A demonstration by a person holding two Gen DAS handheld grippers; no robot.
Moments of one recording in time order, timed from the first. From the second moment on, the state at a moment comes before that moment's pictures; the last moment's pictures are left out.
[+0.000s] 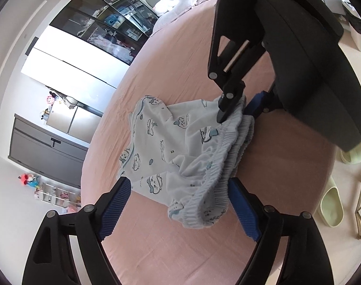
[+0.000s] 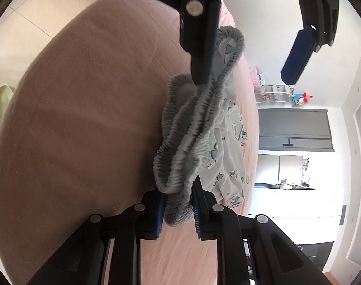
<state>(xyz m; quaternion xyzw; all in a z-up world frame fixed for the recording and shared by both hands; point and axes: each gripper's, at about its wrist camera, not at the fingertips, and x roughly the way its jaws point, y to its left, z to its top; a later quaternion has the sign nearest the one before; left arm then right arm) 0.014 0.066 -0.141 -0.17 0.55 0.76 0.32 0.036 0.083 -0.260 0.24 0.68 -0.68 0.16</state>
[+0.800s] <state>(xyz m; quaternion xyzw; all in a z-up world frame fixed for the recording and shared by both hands) 0.021 0.078 -0.185 -0.14 0.59 0.74 0.30 0.058 0.094 -0.219 0.20 0.63 -0.73 0.15</state>
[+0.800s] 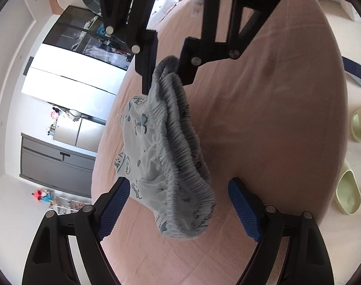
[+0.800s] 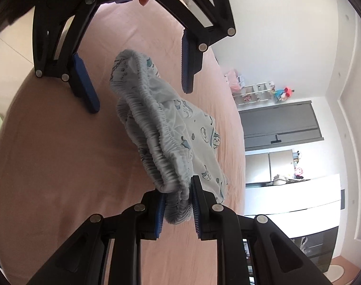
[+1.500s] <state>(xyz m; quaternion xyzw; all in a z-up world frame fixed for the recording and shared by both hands) 0.009 0.078 -0.181 -0.12 0.63 0.73 0.23 0.026 0.081 -0.201 0.20 0.63 -0.74 0.12</state>
